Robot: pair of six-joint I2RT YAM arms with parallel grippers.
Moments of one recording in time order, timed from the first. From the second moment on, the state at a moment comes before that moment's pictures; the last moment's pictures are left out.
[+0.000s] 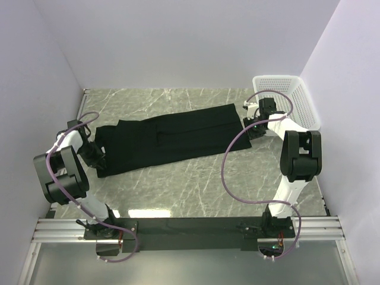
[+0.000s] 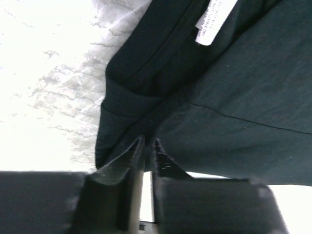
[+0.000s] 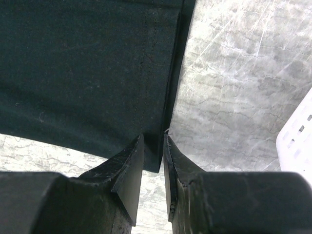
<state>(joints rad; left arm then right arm) 0.38 1.64 1.02 -0.79 0.10 -0.33 -0.01 1.87 1.27 -0.52 -0.26 -0.31</state>
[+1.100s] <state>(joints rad) 0.38 1.50 1.02 -0.80 -0.02 -0.33 0.02 1.92 1.31 -0.55 -0.26 -0.27</state>
